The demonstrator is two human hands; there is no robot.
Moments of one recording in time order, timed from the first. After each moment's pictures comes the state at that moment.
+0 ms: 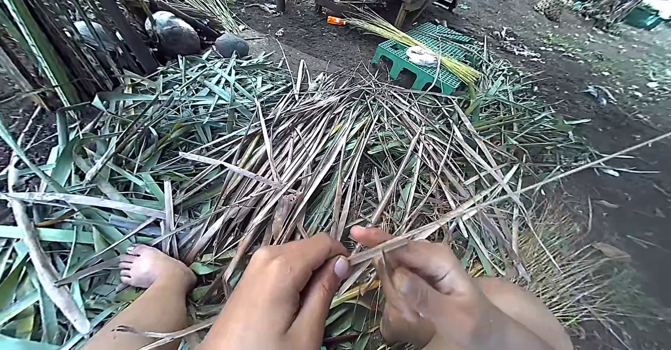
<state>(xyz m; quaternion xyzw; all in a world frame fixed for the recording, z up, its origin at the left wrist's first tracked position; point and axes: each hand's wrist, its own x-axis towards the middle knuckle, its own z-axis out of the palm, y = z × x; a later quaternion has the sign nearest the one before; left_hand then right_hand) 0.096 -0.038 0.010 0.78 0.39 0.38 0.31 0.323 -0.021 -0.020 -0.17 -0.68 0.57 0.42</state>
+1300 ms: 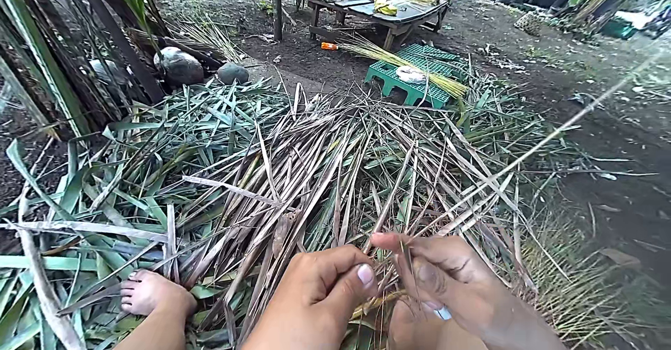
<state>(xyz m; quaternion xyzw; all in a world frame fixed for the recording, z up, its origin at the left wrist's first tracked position) 0.125 -0.030 0.020 0.66 0.37 0.36 0.54 0.350 -0.010 -0.003 -0.19 -0.69 0.54 0.44</state>
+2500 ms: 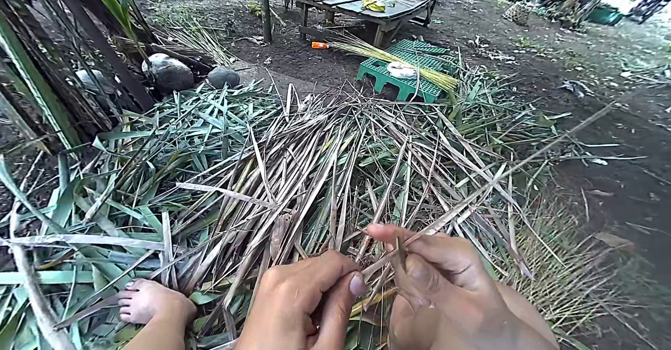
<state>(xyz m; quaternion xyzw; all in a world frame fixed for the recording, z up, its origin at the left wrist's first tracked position) 0.124 -0.041 0.027 0.78 0.36 0.40 0.31 0.340 -0.019 -0.004 -0.20 -0.69 0.46 0.53</state>
